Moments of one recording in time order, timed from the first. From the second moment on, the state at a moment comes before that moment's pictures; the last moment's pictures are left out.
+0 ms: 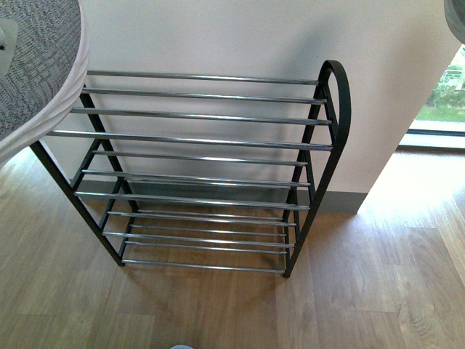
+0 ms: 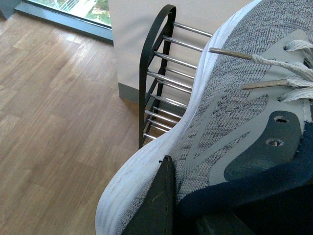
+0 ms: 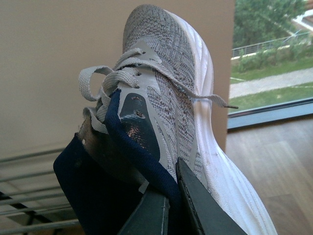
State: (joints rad) left arm -0.40 0.77 0.42 -0.21 -0.49 -0.45; right arm -0.04 1.26 0.46 0.67 0.16 0.25
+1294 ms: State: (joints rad) left arm -0.40 0.77 0.42 -0.21 -0.49 -0.45; right arm 0.24 2.11 1.31 0.18 0.42 0.82
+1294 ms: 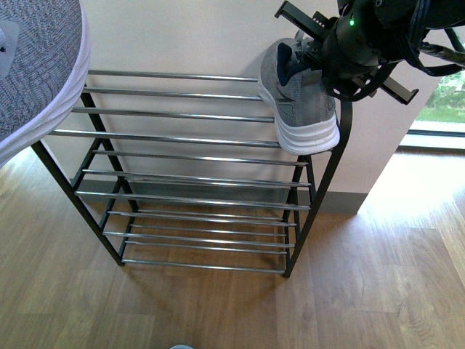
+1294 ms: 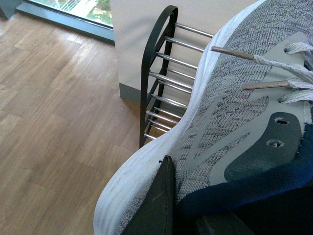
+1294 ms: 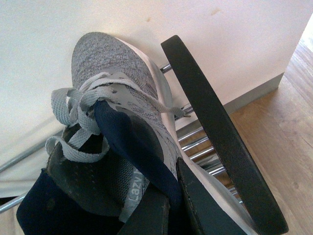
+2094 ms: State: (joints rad) left arm -0.40 0.77 0.42 -0.21 -0.49 -0.45; right arm 0.23 1.63 0.85 0.49 0.15 0.59
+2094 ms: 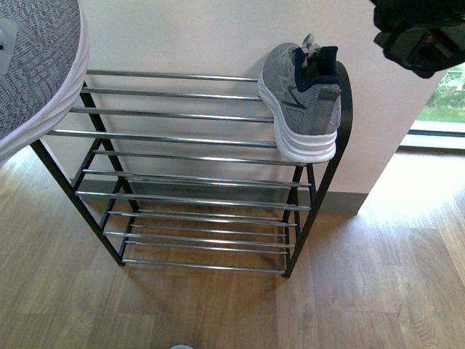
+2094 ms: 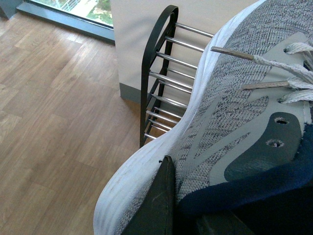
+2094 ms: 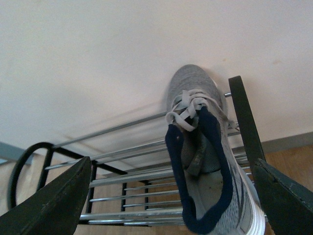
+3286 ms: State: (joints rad) left arm -0.40 0.77 0.42 -0.21 -0.49 -0.45; right arm 0.00 0.88 0.12 0.75 0.00 0.01
